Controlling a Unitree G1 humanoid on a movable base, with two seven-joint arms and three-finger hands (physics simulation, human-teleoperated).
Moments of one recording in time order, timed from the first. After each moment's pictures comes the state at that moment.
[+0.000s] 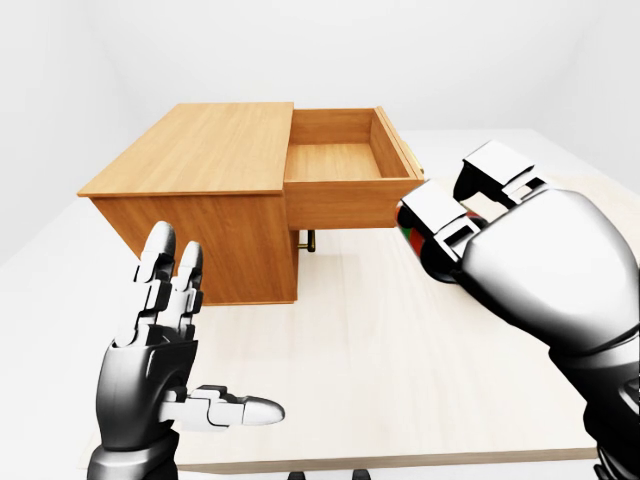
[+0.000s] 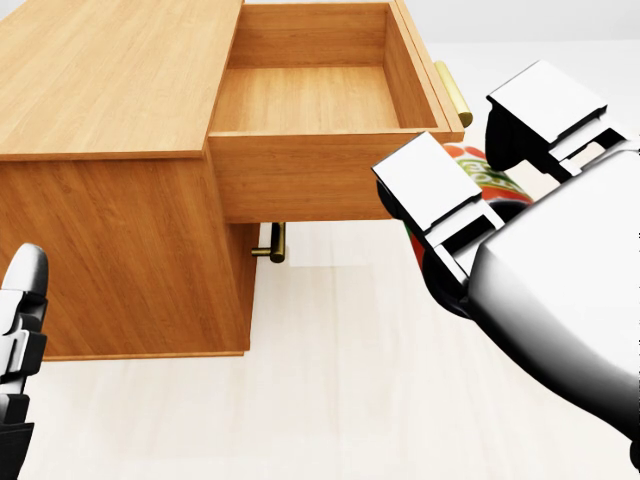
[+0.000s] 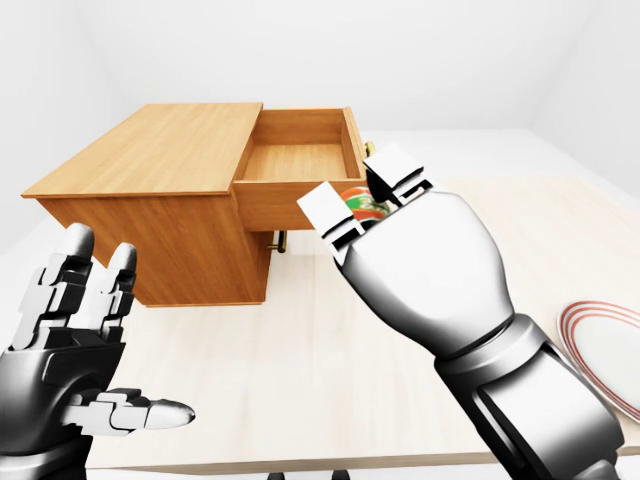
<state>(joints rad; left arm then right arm) 0.45 -0.07 0.12 -0.96 -0.13 0.09 -0.30 -0.31 -0.70 0.00 -1.03 -1.03 0.09 0.70</state>
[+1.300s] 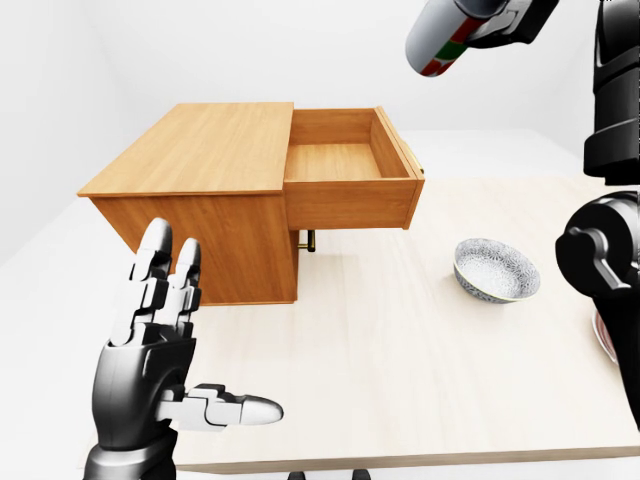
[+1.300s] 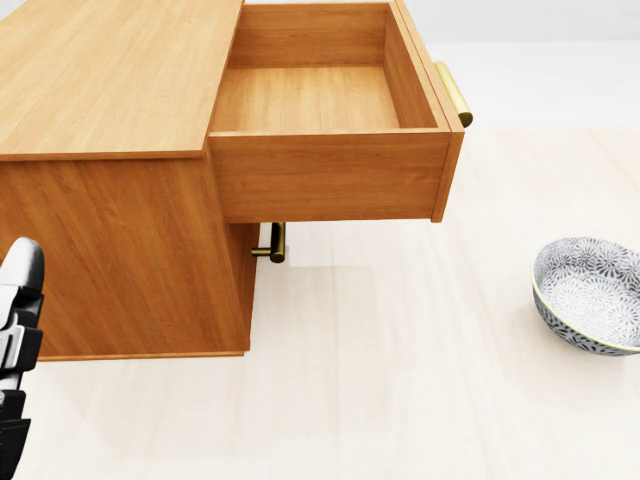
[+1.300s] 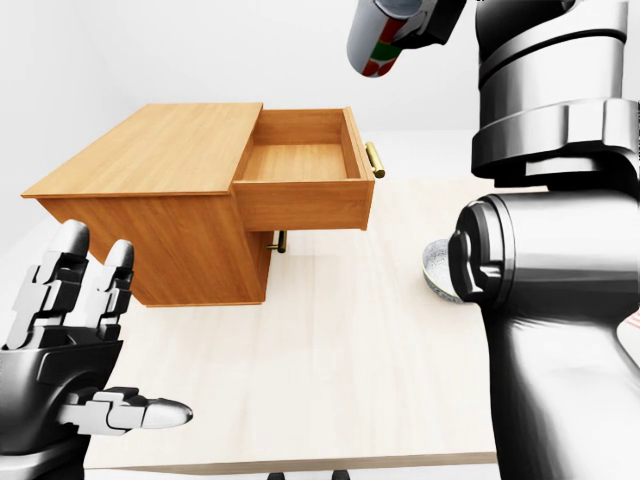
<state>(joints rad) 0.43 -0.08 0.14 -0.96 -0.15 0.09 -0.31 -1.77 -0.52 -0.04 0.97 -0.92 0.09 0.70</state>
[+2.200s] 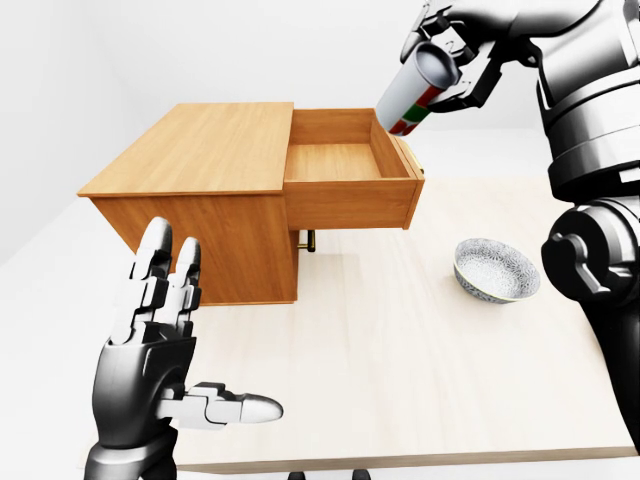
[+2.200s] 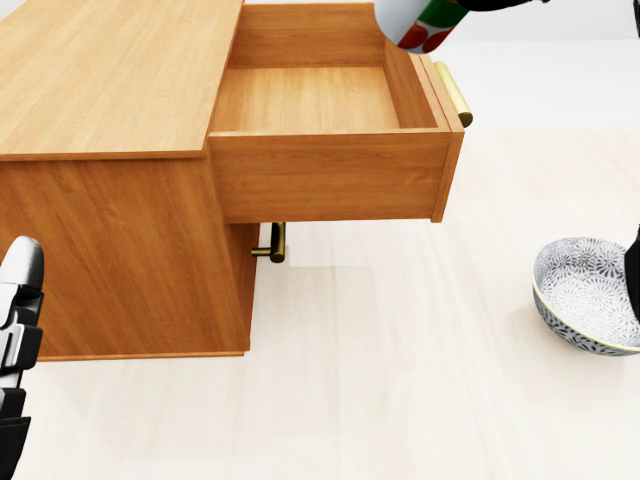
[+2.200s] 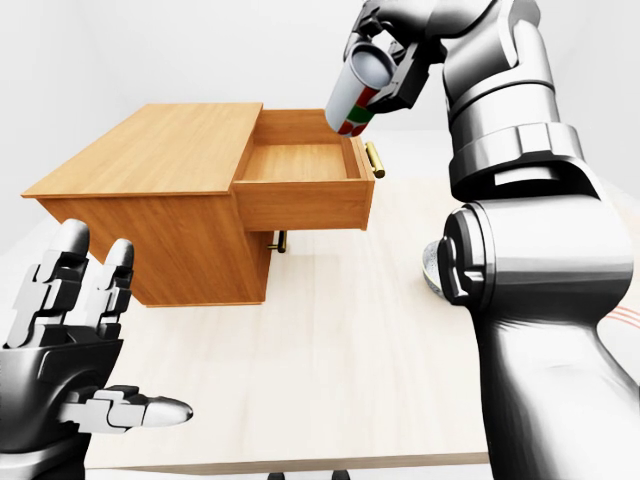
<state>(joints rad) 0.43 -0.07 0.14 -0.95 -0.14 0.09 -0.30 -1.75 -0.48 -0.03 1.25 -0.73 0.09 0.70</state>
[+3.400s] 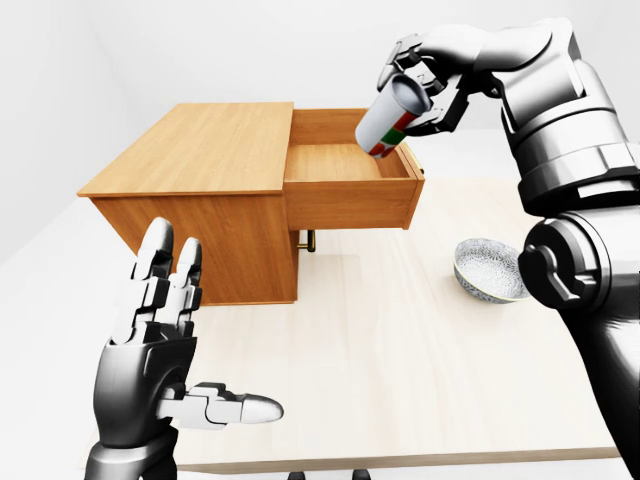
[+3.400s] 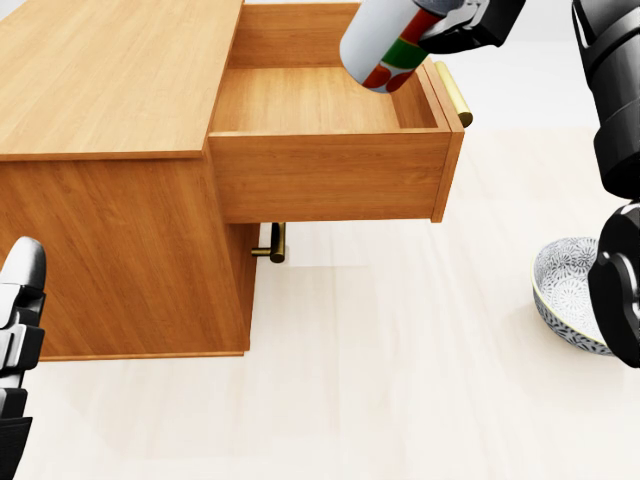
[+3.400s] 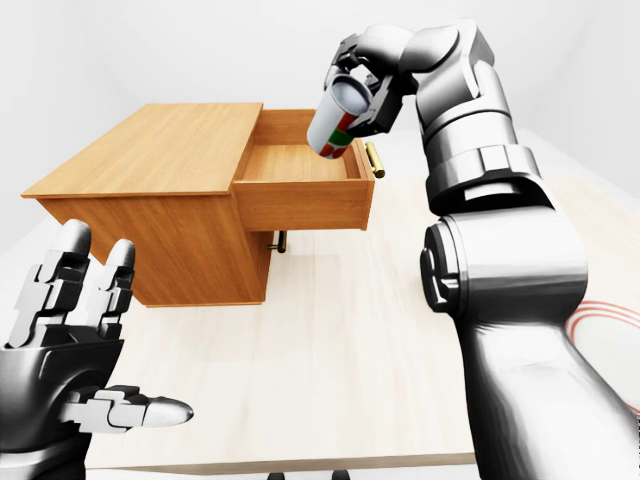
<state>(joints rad) 0.43 -0.07 0.14 -0.95 -0.15 0.09 -0.31 -1.70 -0.43 -0.03 1.27 -0.66 0.09 0.70</state>
